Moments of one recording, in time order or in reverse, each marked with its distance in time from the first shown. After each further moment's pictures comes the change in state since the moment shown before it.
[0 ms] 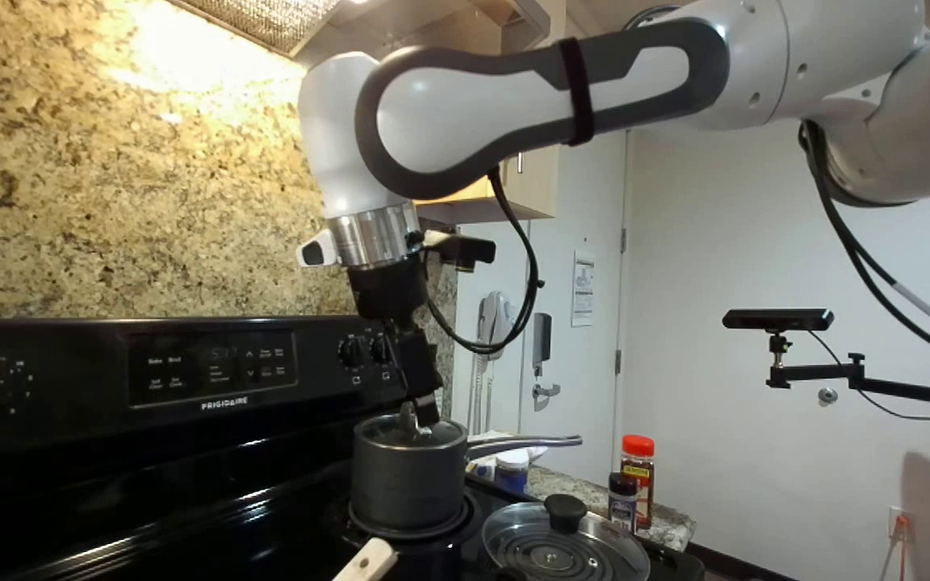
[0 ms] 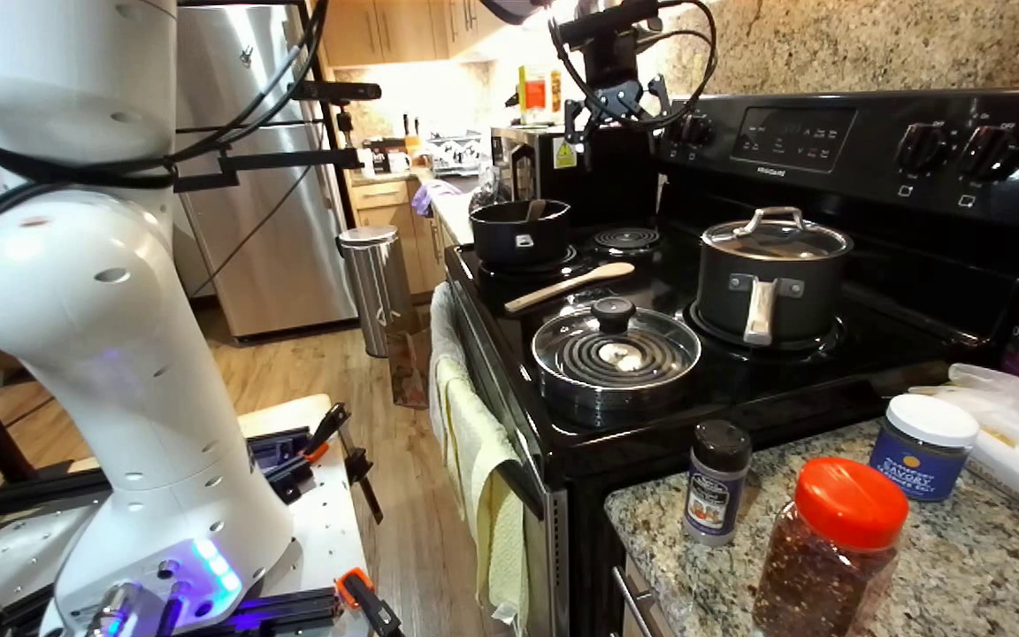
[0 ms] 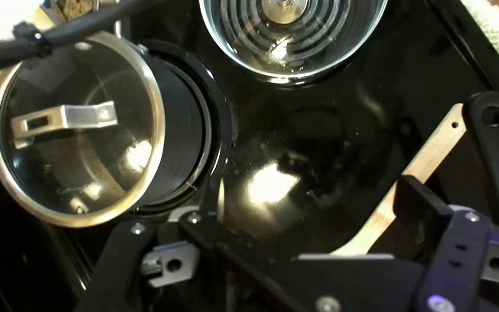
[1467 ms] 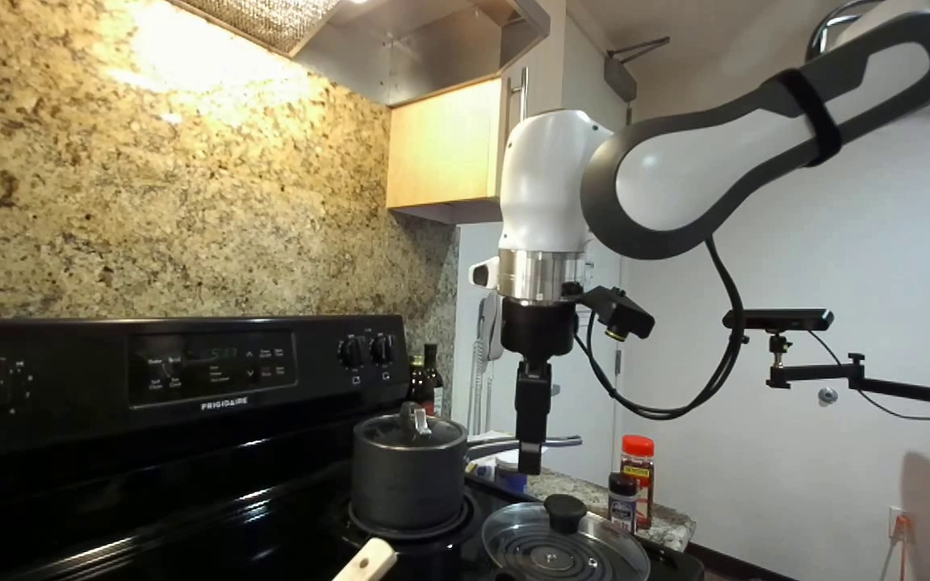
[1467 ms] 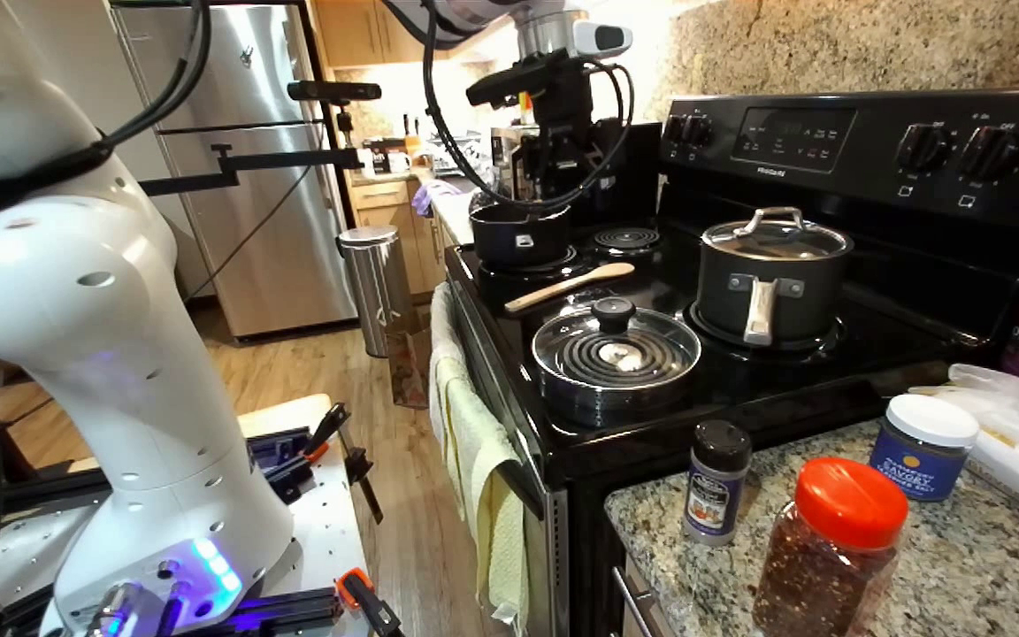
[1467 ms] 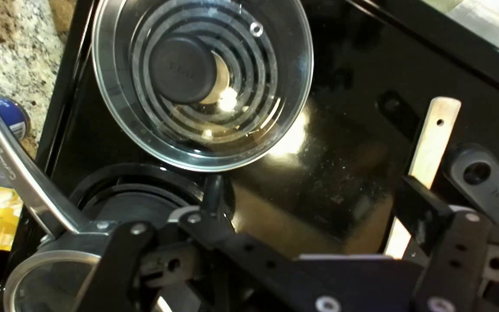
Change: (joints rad) arm -0.064 -0.521 -0.099 -0.776 0.203 0.503 0.337
